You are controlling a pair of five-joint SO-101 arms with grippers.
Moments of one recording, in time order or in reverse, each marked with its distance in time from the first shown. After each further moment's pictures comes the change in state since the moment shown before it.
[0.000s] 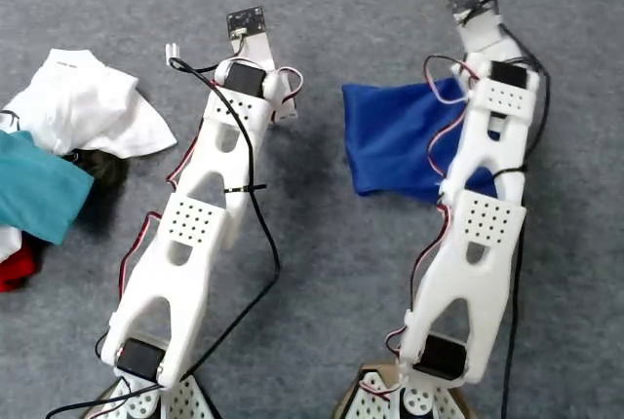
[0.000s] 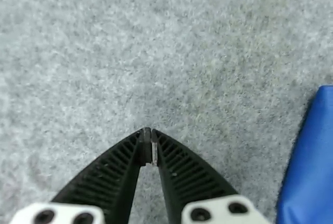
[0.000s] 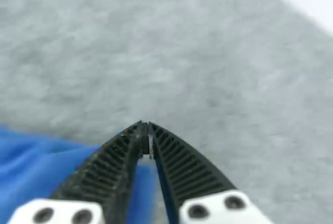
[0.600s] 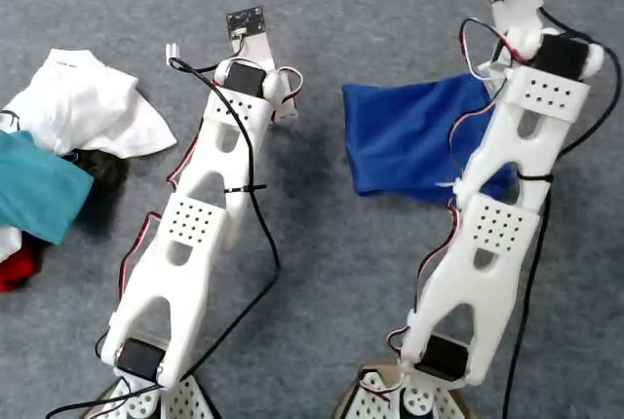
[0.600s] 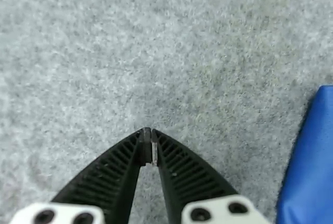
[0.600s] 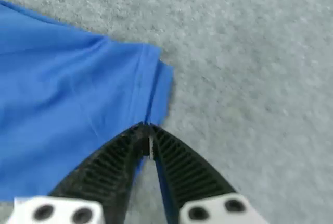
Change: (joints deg) left arm 0.0 0.0 0.0 0.0 0.0; right arm 2.6 -11.3 -25.1 51.6 -0.4
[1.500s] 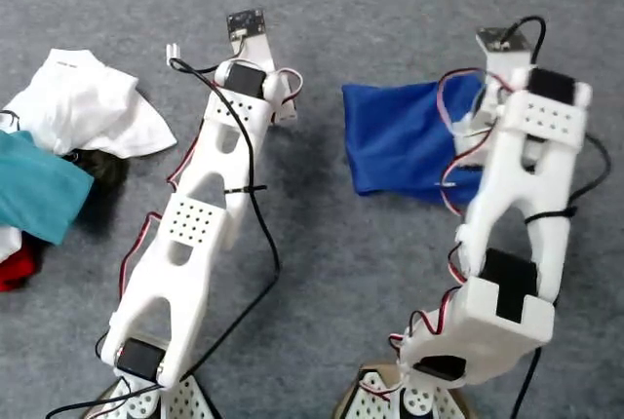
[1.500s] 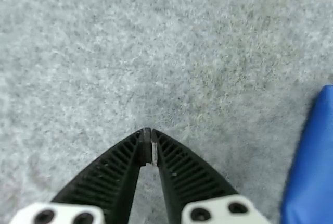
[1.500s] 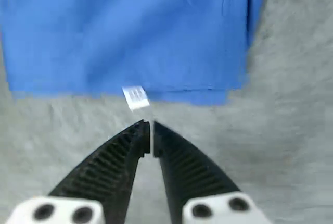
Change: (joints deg) left arm 0.0 1.7 0.0 0.0 0.0; right arm -2.9 -47.4 89.1 -15.4 -25.5
